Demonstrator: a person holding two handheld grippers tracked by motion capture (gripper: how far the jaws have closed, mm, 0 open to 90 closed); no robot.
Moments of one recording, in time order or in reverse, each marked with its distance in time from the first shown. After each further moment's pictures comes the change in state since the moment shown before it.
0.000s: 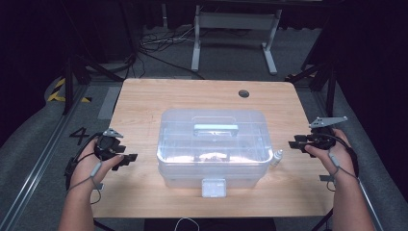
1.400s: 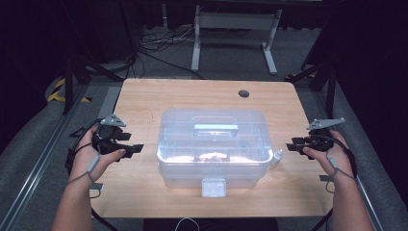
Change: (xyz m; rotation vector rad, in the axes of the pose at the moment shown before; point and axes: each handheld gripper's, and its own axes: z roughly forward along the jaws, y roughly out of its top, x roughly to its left) left arm -0.036 0.046 -0.056 -0.073 -0.040 0.146; right arm 0.005 -0.003 0.005 0.015 0.029 0.011
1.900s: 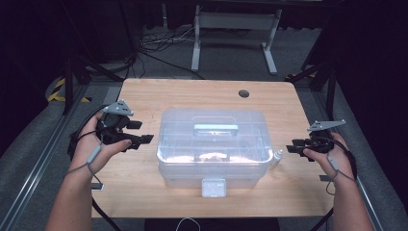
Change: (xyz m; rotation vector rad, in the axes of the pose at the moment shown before) left arm -0.017 0.039 -0.023 -0.073 -0.090 0.090; right arm 0.002 -0.004 -0.001 -0.006 0.011 0.023
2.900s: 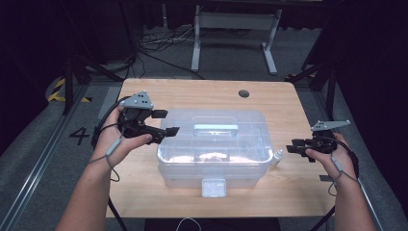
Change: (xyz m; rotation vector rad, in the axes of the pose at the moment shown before) left arm -0.027 0.042 0.026 -0.198 -0.155 0.098; right arm 0.002 -0.001 -0.007 -0.047 0.062 0.029
